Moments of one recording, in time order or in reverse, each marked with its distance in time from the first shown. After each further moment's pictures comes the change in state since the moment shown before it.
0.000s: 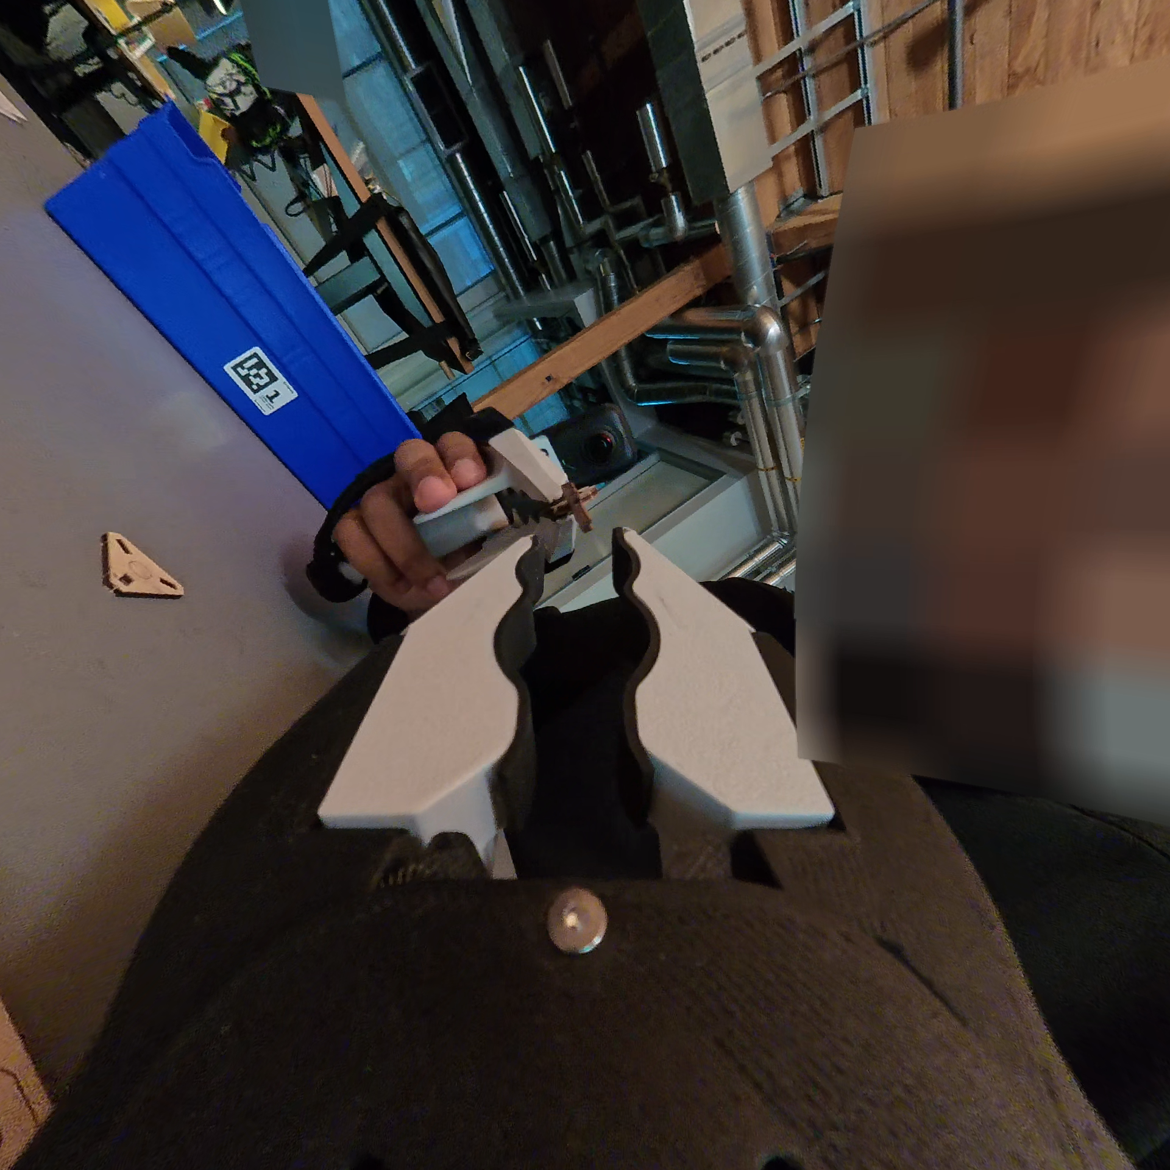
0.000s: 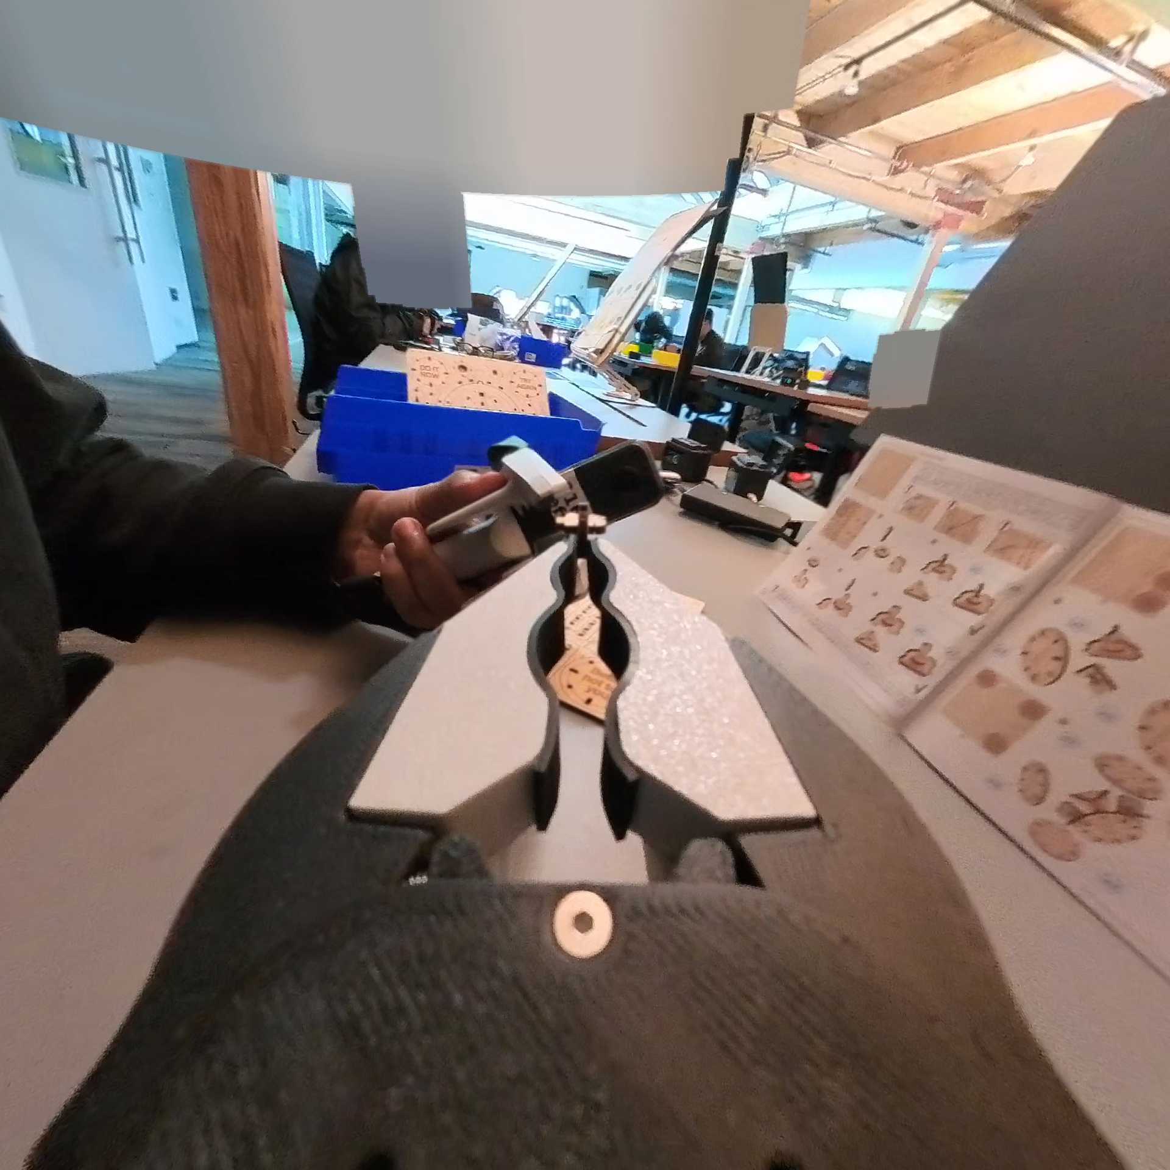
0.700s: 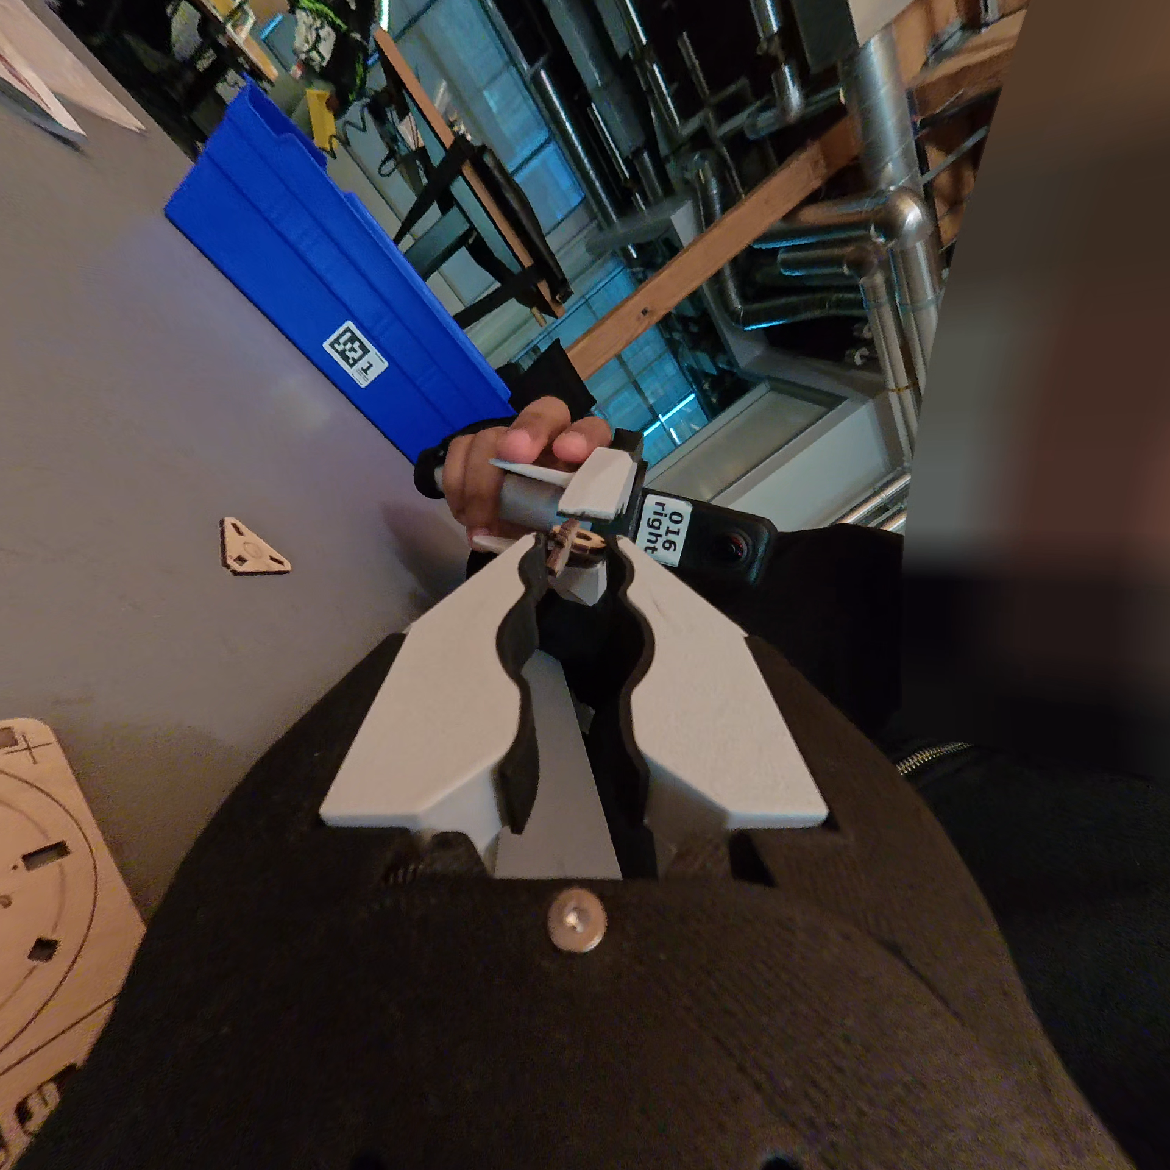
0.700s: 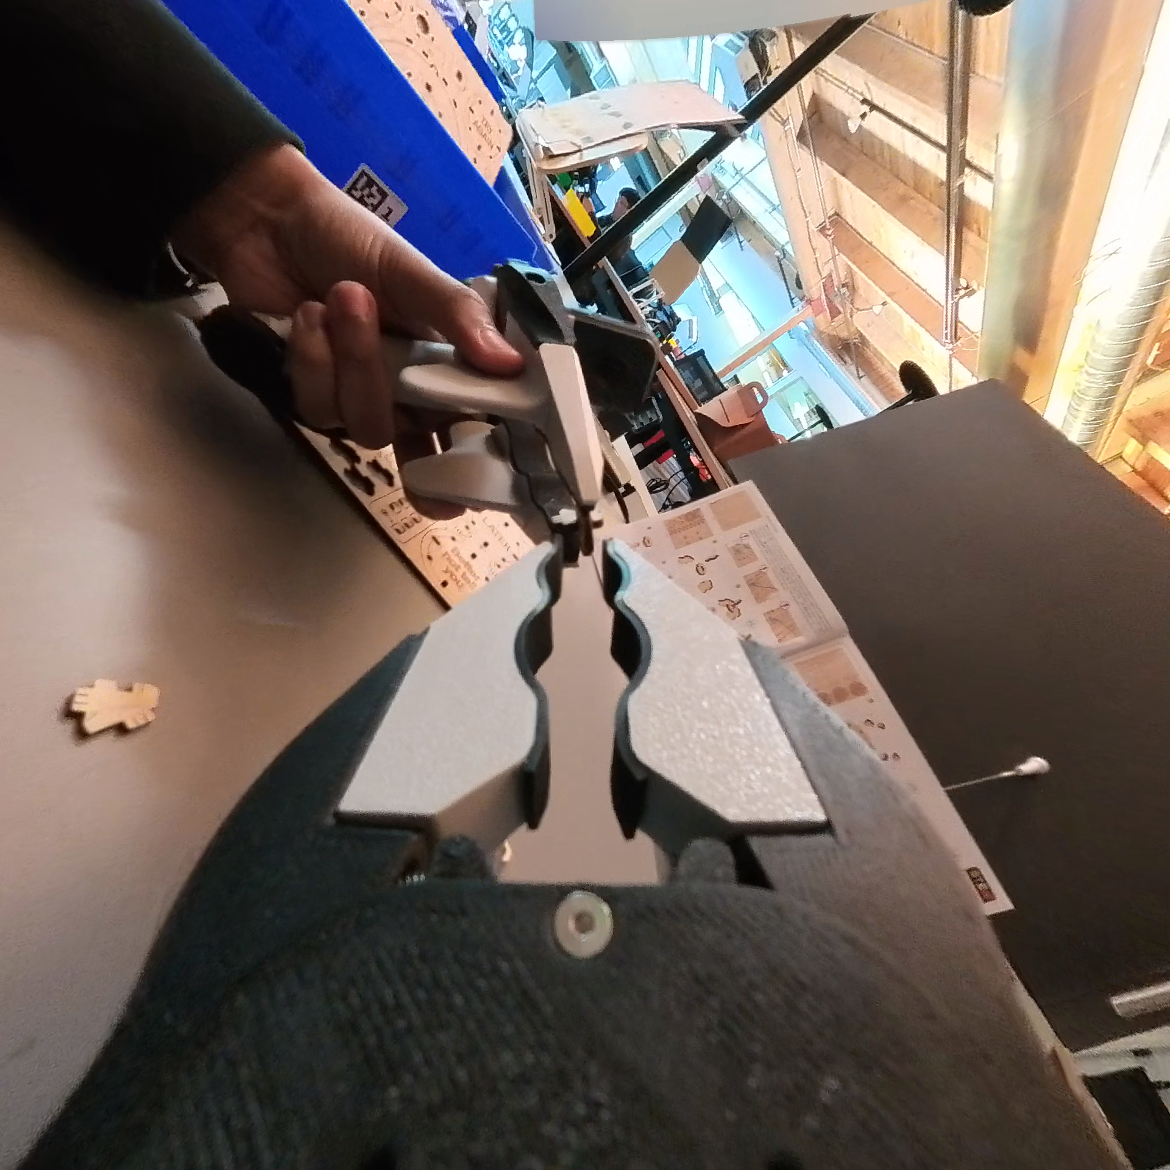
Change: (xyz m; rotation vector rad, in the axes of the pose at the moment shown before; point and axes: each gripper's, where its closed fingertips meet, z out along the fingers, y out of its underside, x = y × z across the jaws) left arm -0.021 0.012 0.002 -0.109 -0.162 0.135; right arm -0.008 0.029 0.008 -0.265 0.143 -0.757
